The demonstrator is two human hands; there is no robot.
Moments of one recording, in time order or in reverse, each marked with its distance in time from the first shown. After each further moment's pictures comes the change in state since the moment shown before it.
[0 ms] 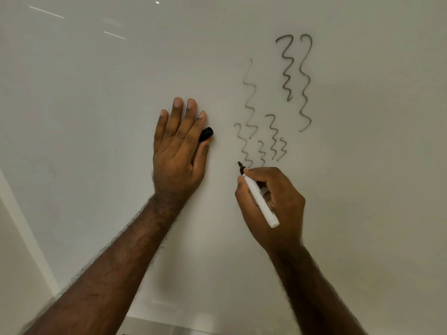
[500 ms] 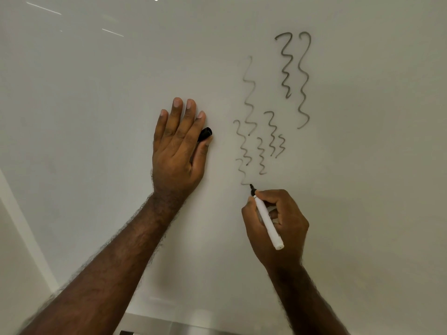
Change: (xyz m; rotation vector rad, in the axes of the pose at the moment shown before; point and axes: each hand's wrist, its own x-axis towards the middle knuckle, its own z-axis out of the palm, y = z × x) left_hand -0.005 0.000 -0.001 -0.012 -0.021 -0.003; right_hand -0.044 0.008 -0.010 -0.076 0.041 0.107
